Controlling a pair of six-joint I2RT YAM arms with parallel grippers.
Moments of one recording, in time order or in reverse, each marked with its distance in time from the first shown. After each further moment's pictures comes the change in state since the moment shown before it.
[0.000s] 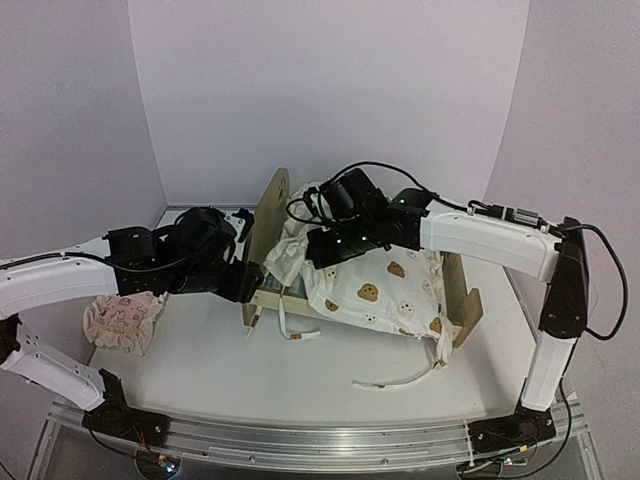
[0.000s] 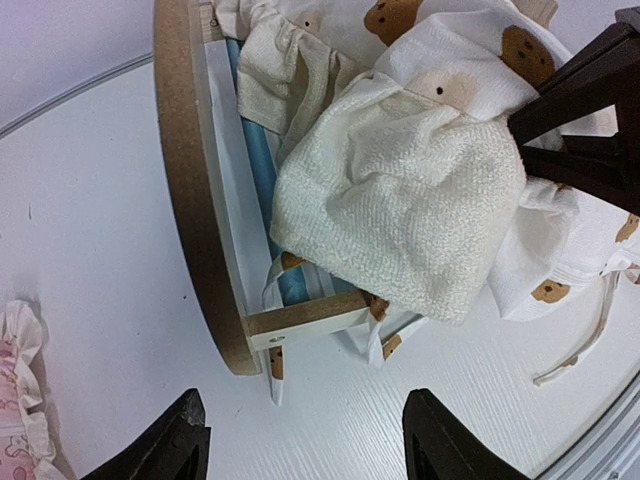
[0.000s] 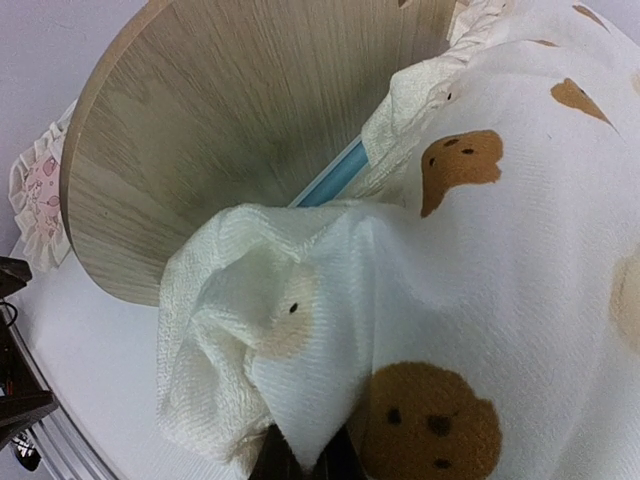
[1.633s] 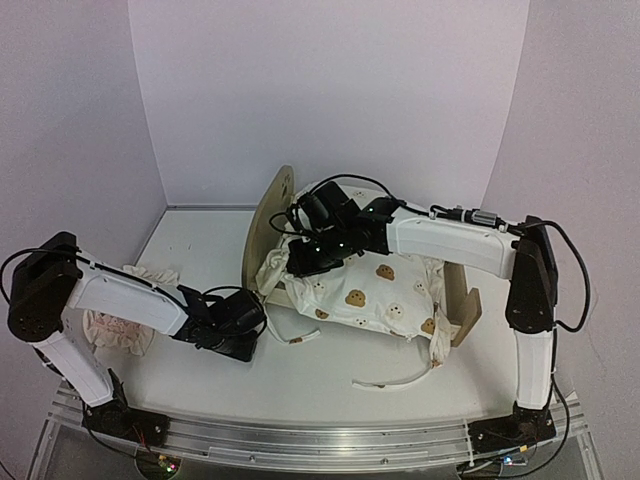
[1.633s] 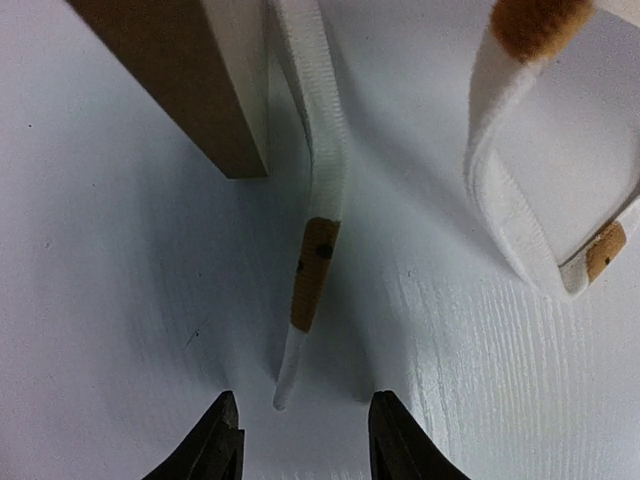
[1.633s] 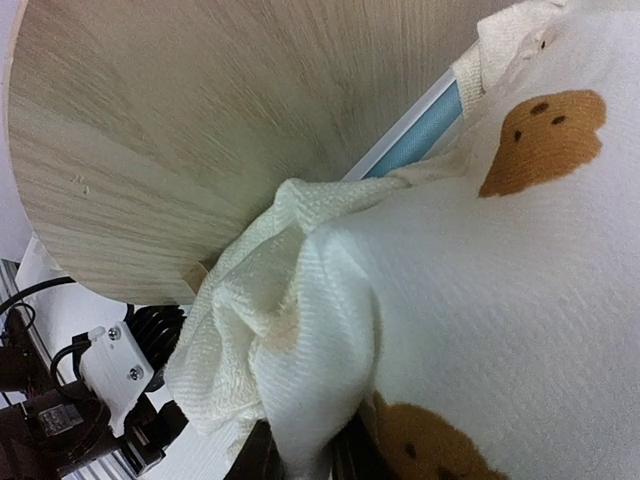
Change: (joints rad) left arm 0.002 0.333 -0.315 0.234 0.028 -0.249; right arm 0.000 0.179 0.119 0.004 -0.121 0.072
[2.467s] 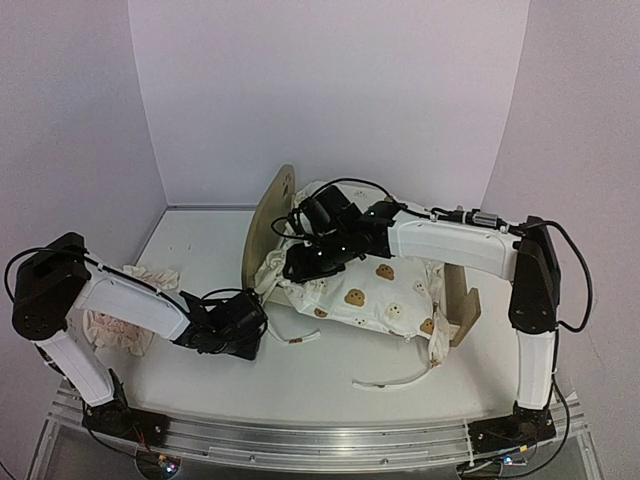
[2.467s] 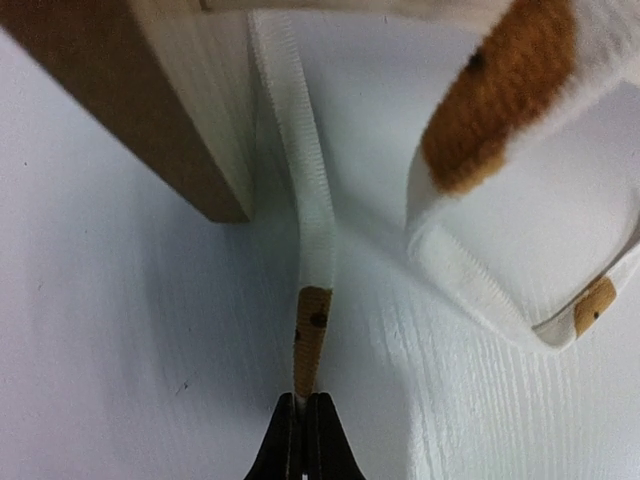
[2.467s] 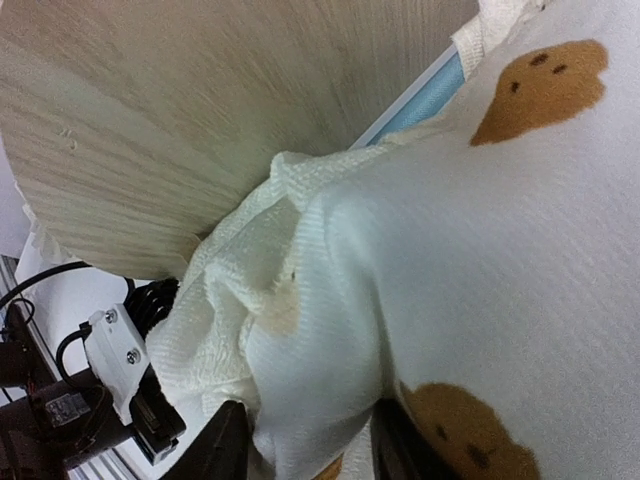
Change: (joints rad) left arm -0.002 0.036 -0.041 0.165 -0.055 0.004; right arm 0.000 -0.015 -0.043 0.013 -0.006 0.014
